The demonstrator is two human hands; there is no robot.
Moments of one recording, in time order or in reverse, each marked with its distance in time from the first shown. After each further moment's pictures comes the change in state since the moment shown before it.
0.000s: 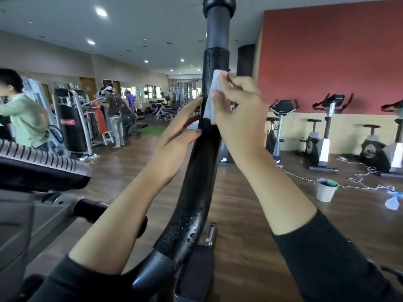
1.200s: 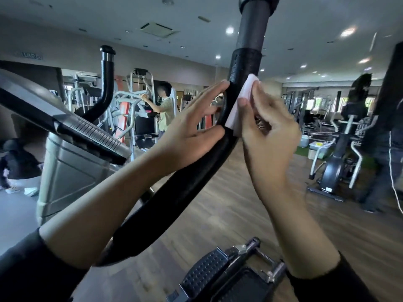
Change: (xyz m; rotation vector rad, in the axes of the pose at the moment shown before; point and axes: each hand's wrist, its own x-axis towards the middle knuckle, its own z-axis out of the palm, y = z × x) left_hand 0.012 0.033 0.033 0.797 0.232 0.041; right_hand -0.005 0.045 0.003 0.727 -0.095 0.236
